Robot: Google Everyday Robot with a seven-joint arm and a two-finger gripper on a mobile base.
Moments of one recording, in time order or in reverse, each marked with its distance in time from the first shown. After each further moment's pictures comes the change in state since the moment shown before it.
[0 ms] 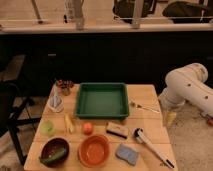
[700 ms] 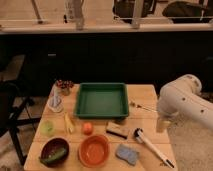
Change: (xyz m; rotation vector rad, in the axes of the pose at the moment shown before) arm -0.026 0.026 0.026 0.046 0.006 0.127
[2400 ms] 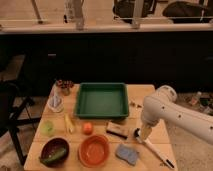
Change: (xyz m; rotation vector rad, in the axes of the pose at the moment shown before) arm -0.055 0.028 0.067 -0.087 -0.050 0.053
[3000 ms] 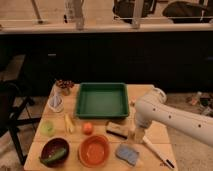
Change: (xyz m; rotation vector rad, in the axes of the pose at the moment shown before) arm -0.032 0.017 0.017 -0.037 0.001 -0.063
